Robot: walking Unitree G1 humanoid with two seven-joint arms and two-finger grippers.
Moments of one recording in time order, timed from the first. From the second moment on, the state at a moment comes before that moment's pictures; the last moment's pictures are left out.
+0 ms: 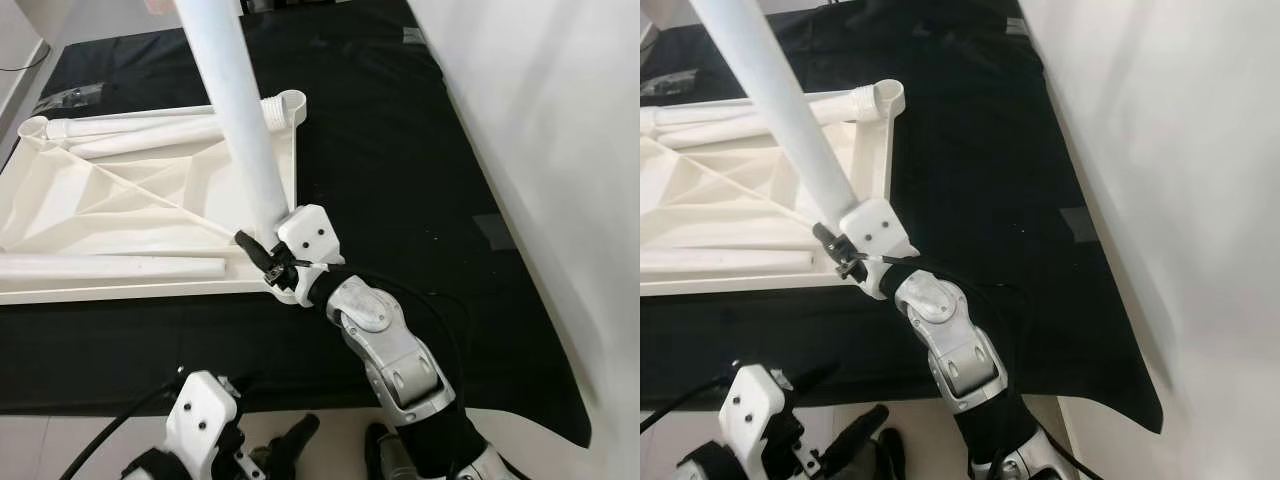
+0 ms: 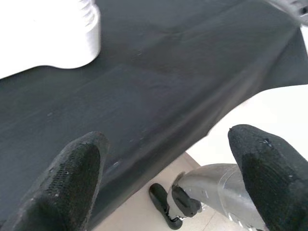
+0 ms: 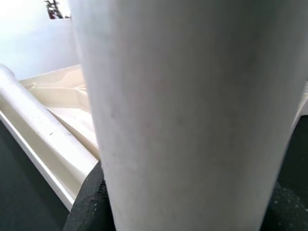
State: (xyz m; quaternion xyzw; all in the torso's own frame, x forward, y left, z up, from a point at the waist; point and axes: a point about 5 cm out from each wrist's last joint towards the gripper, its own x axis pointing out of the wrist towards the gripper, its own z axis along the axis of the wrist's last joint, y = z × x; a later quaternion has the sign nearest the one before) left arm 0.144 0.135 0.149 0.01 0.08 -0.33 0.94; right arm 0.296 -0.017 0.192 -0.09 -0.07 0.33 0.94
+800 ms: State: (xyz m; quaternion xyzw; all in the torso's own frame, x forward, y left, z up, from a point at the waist) left arm 0.167 0.137 0.140 0.05 0.03 -0.28 0.96; right arm 0.344 -0.074 0.221 -0.07 -0.04 0.64 0.77
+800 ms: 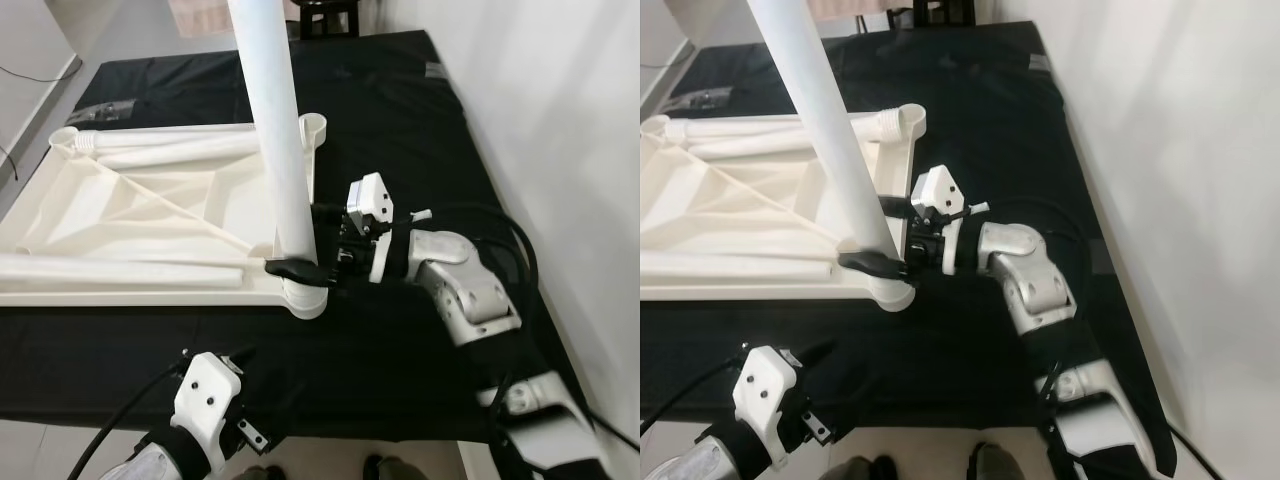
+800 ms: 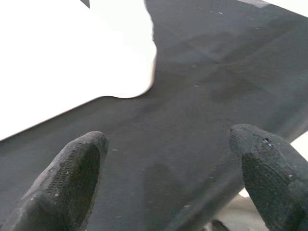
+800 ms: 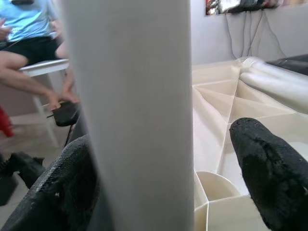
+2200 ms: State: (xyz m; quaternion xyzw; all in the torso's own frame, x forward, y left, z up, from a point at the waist) left arm 0.178 0.155 0.118 -0.04 0.02 -0.19 0.98; right arm 0.305 -0.089 0.129 0.00 0.10 0.37 0.92
